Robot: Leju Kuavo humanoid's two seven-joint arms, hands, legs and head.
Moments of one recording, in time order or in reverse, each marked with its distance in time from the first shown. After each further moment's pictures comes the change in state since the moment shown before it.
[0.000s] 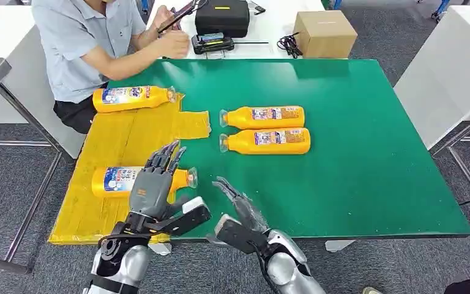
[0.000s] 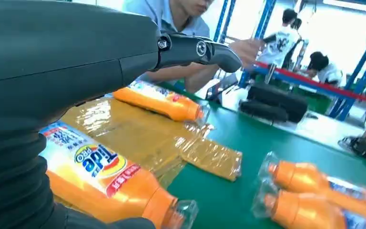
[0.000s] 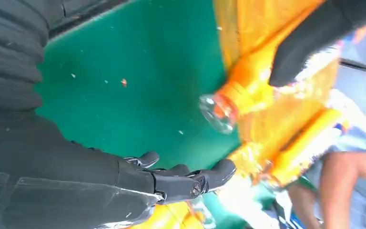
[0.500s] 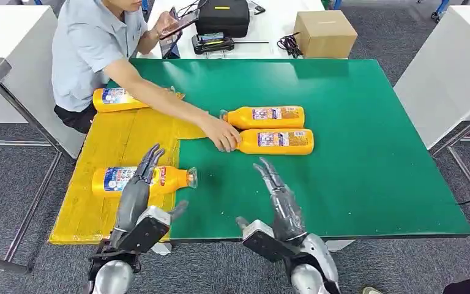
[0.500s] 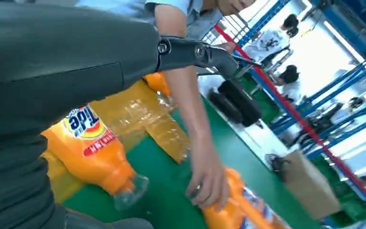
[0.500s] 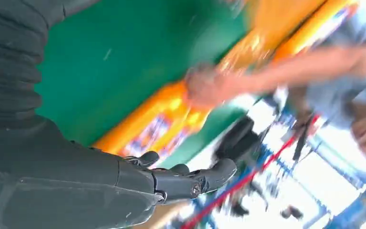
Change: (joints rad) left arm 0.134 -0.027 0.060 -0.162 0.475 -0.084 -0.159; right arm 0.164 -0.011 -0.180 -0.309 0.235 -0.200 -0.040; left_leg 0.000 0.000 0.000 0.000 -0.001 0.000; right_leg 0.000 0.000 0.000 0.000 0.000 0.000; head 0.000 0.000
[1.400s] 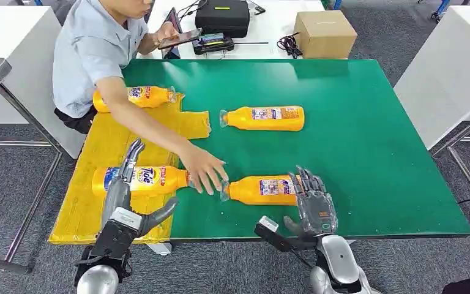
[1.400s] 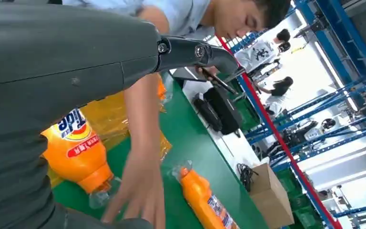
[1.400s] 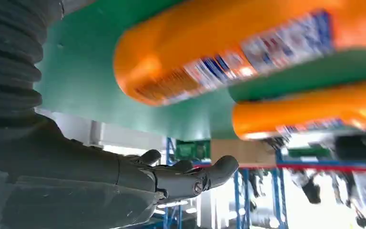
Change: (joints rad) left arm 0.041 -0.023 0.032 -0.115 0.145 -0.059 -0.007; right arm -0.027 -0.071 -0.114 0.136 0.611 -0.095 0.304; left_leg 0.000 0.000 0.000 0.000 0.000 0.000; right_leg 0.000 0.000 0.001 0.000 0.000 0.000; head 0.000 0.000
